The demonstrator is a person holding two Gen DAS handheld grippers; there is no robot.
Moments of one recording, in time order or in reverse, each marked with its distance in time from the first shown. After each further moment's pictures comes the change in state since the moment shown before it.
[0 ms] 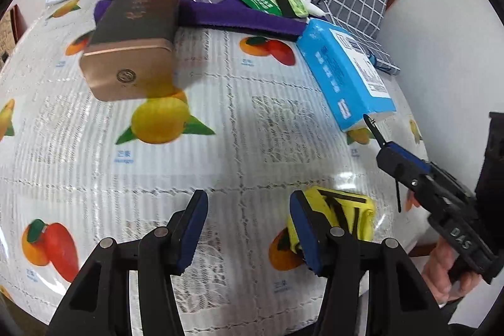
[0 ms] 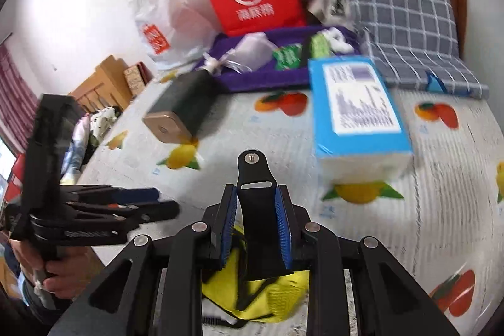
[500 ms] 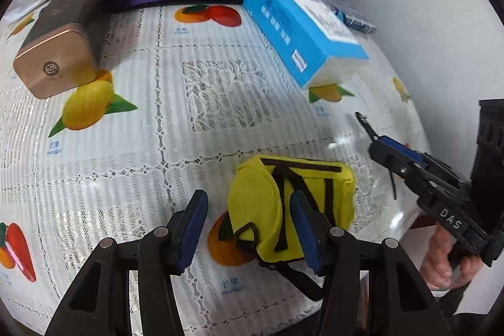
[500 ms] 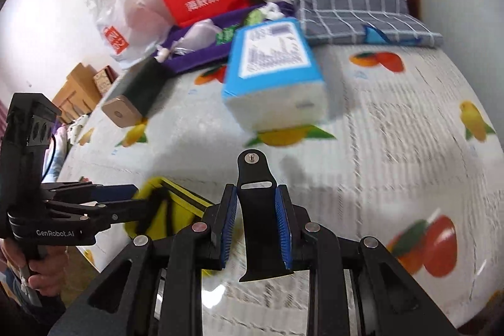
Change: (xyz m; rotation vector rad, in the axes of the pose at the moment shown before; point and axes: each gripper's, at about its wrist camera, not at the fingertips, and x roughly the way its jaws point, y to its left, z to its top) left arm 0.033 -0.049 -0.021 0.133 0.068 -0.009; right arm -0.017 -0.059 -0.046 0.111 0.031 -0.100
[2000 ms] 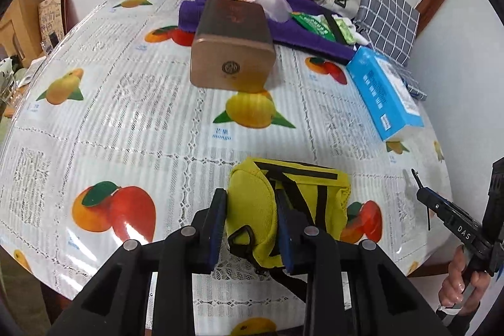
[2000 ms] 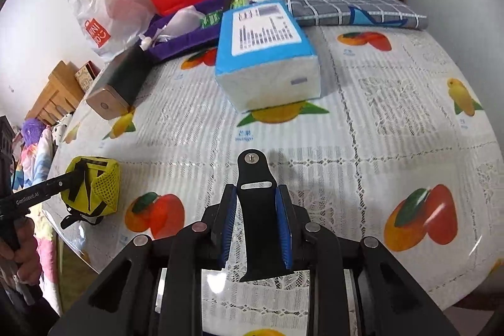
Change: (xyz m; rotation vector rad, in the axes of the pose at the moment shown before) left arm -0.076 0.101 -0.031 -0.240 -0.179 0.143; right arm 0.002 0.014 -0.005 0.046 0.058 -0.070
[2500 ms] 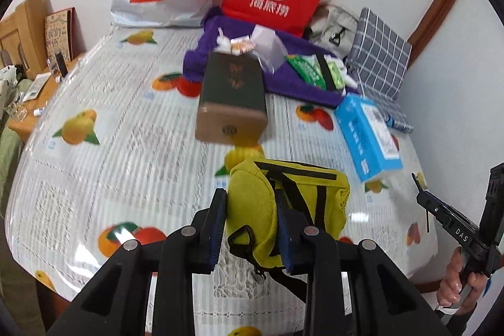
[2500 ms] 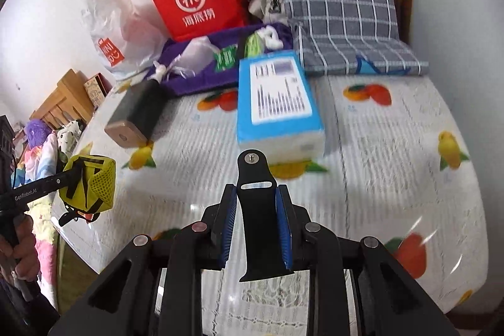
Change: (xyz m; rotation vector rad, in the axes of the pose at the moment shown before) left arm -0.045 0.000 0.041 -0.027 -0.100 -0.022; right arm -0.039 0.014 0.047 -0.056 -0.080 0.004
